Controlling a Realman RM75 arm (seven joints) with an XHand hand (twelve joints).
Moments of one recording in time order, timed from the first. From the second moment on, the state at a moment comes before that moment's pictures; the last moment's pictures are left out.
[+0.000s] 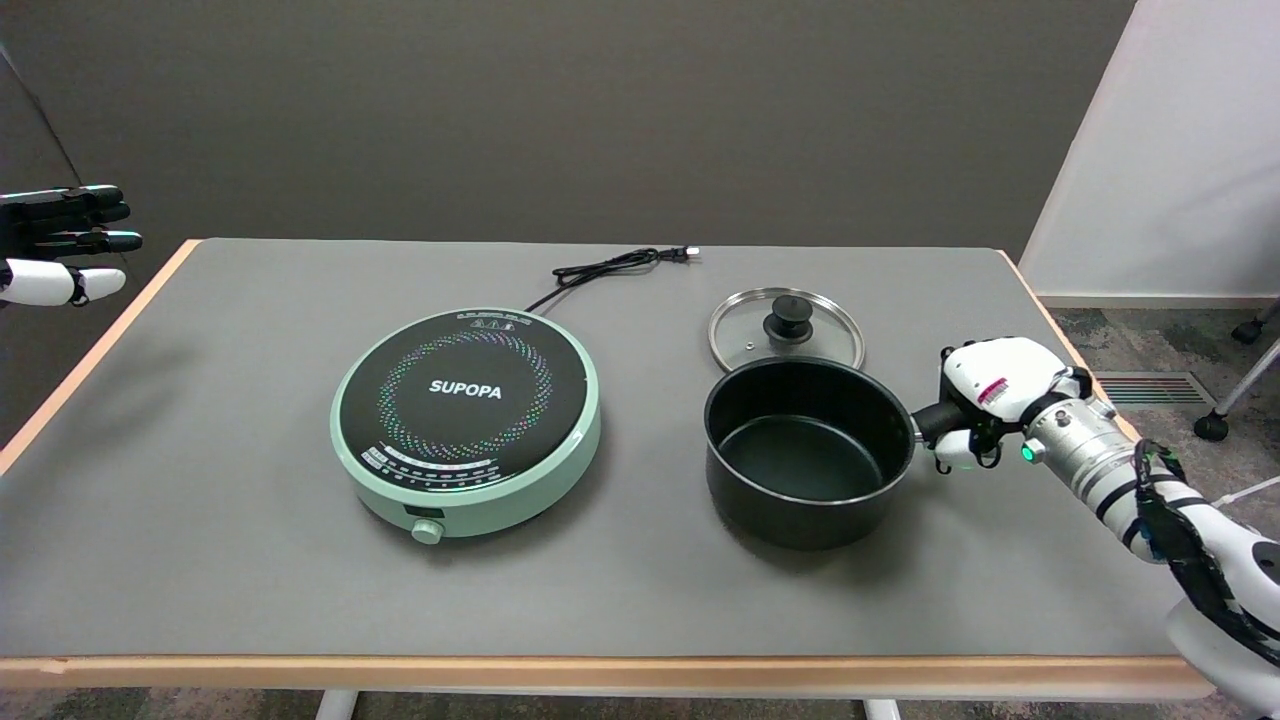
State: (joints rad) arm -0.43 -1.04 -1.23 1.67 -0.74 0.08 1.23
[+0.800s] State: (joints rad) arm -0.41 -1.05 -1.23 1.63 -0.75 0.12 1.23
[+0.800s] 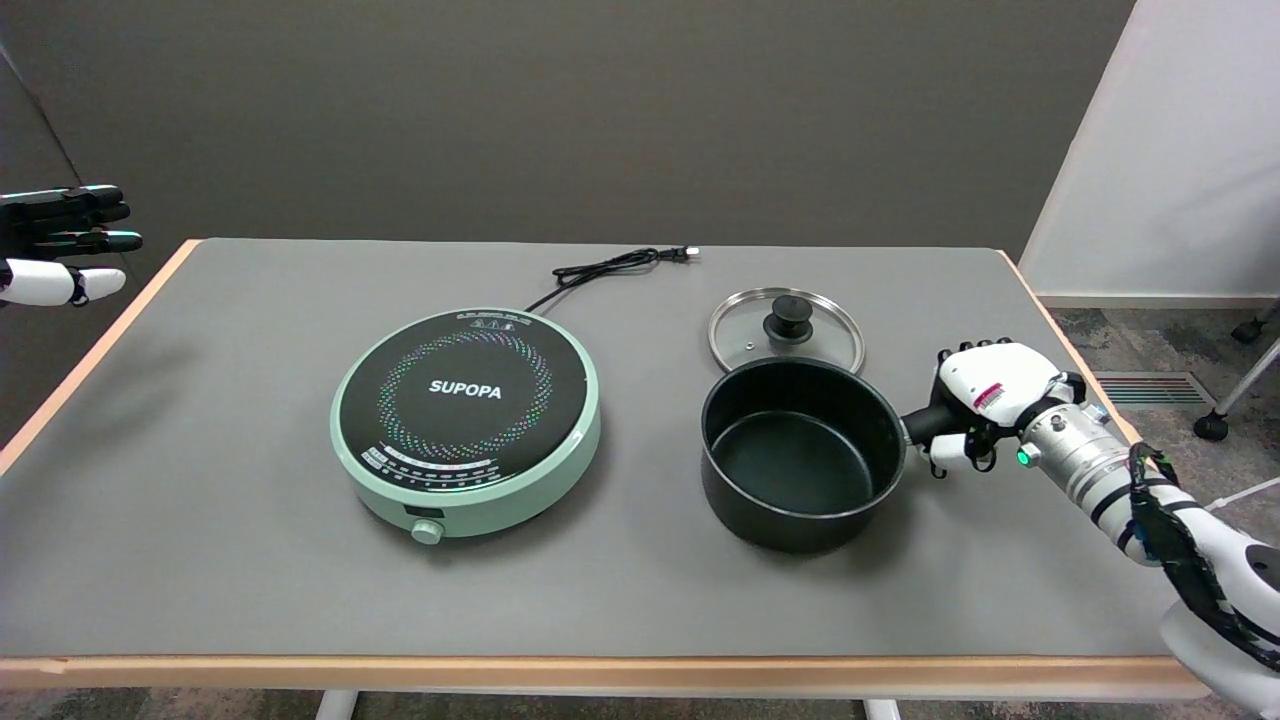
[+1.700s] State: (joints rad) arm -0.42 -1.07 -1.16 1.63 -0.75 0.15 1.23
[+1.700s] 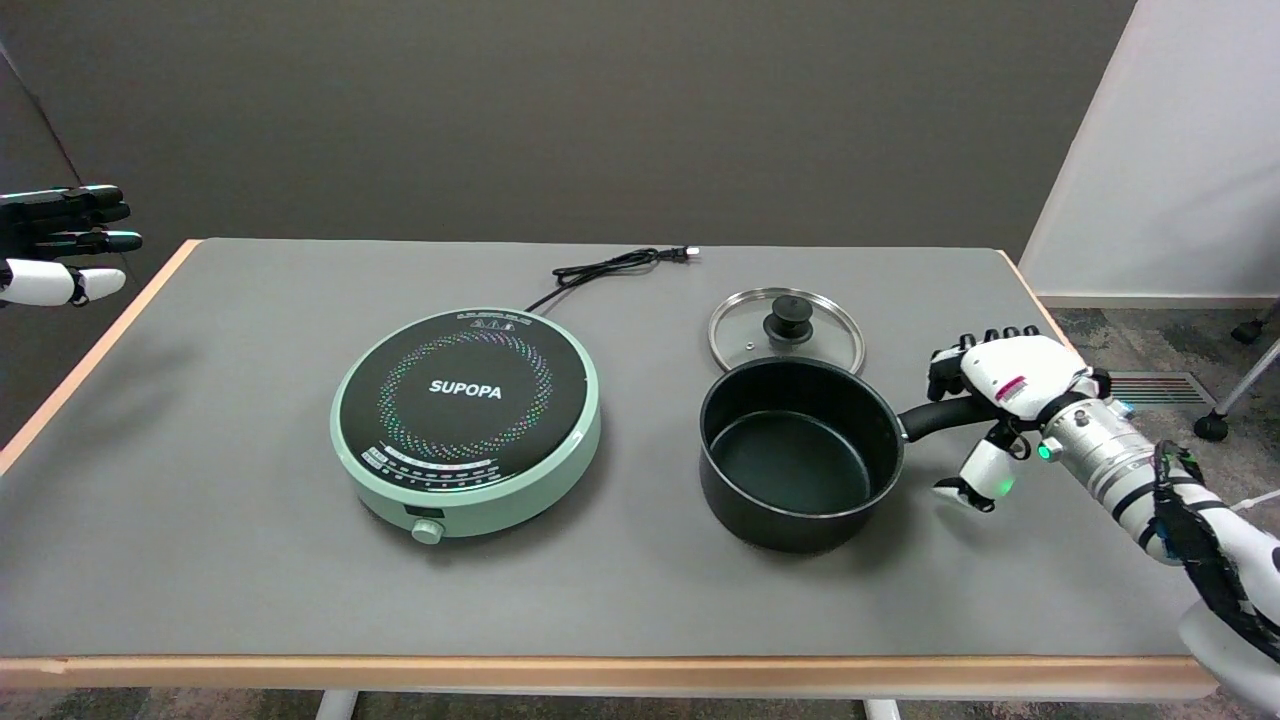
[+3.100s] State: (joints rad) arm -0.32 -1.17 -0.87 1.79 -0.47 0.41 1.35
